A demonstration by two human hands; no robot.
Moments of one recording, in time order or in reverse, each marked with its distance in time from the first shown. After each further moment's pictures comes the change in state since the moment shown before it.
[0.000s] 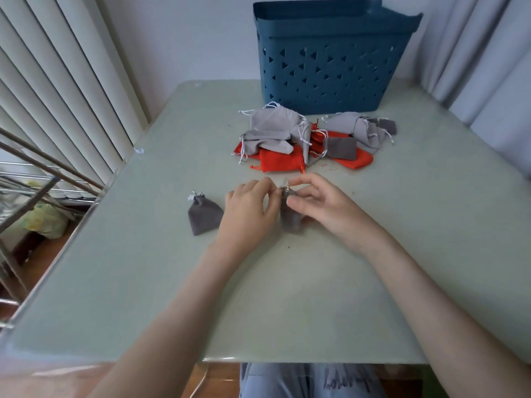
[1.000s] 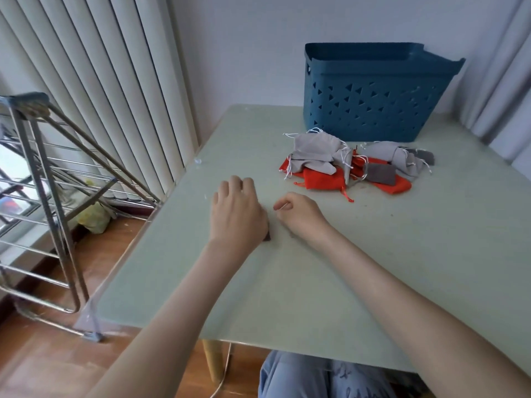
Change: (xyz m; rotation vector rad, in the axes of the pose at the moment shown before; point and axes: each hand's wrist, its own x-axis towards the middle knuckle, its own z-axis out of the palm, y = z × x) left_hand -0.015 -0.038 -0.077 0.670 0.172 -0.051; right_hand 0.057 -0.012 0.101 -0.461 0.134 0.080
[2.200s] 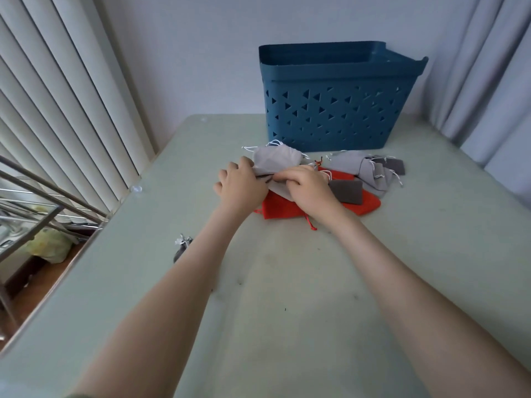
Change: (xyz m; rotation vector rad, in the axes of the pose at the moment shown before) left_hand 0.134 0.087 0.071 -0.430 -0.301 -0.347; right_hand 0.106 0.050 -0.101 -0.306 0.198 -0.349
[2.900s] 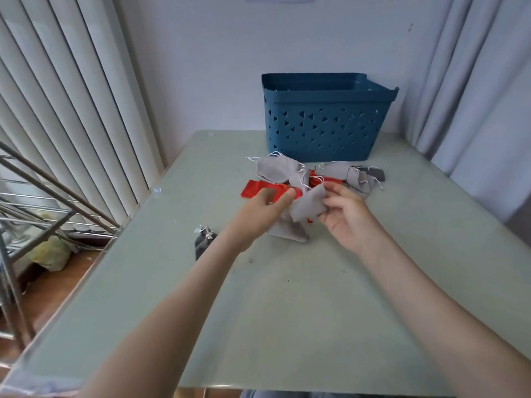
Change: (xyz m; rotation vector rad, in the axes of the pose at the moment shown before) left_hand -0.092 -0.009 -0.043 -0.574 -0.443 0.114; right_hand -0.101 -0.039 -0.057 1.428 0.164 0.484
